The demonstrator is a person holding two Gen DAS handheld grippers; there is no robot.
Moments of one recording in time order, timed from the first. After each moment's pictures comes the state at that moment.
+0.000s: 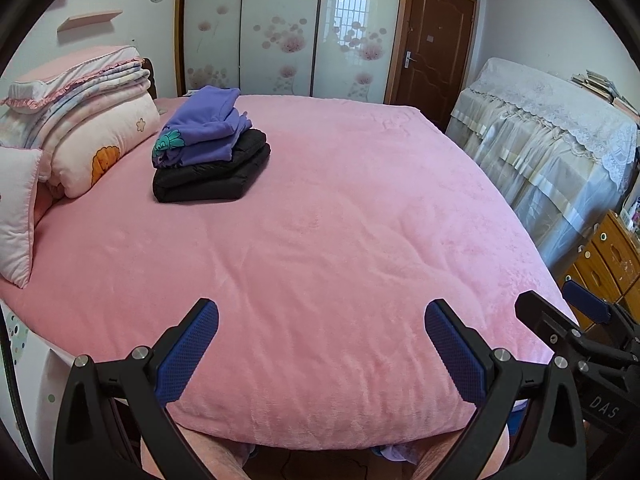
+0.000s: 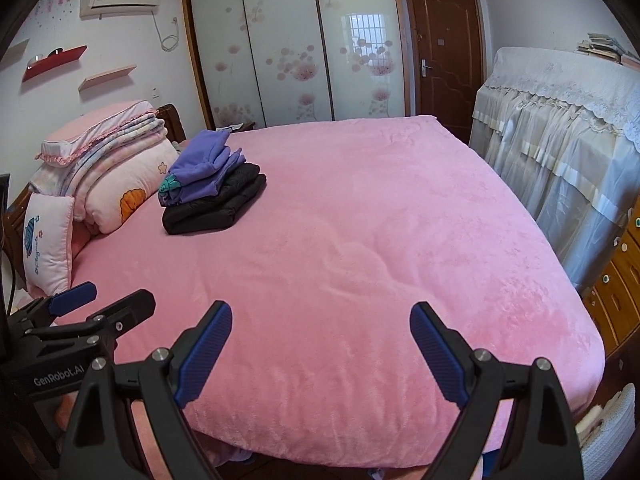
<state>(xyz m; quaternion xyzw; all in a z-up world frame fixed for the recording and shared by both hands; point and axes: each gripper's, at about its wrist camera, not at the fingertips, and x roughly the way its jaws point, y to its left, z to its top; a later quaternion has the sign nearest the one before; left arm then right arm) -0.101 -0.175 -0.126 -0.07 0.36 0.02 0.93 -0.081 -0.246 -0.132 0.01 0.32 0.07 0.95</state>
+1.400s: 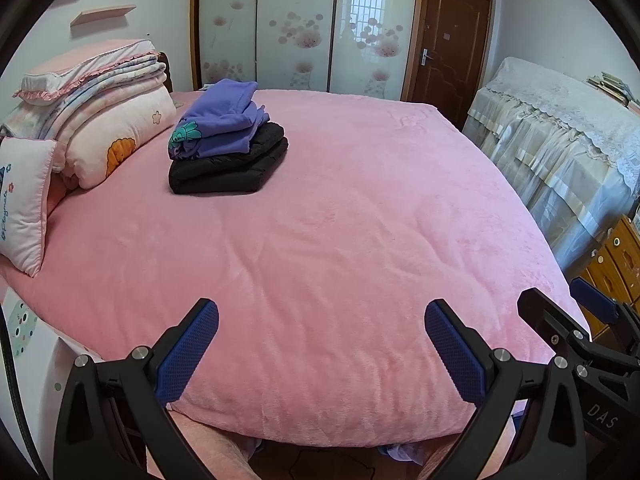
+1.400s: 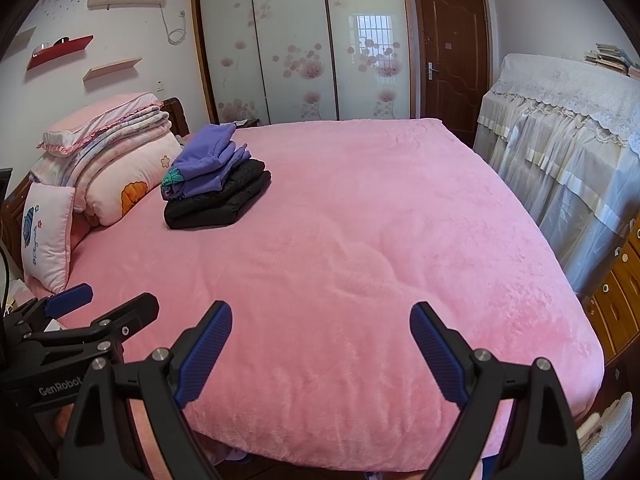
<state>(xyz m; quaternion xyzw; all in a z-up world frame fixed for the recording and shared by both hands) -0.101 -0.180 -0.133 -0.07 0.37 0.06 0.93 -0.076 -0.237 -0.135 0.00 0.32 0.08 0.95</state>
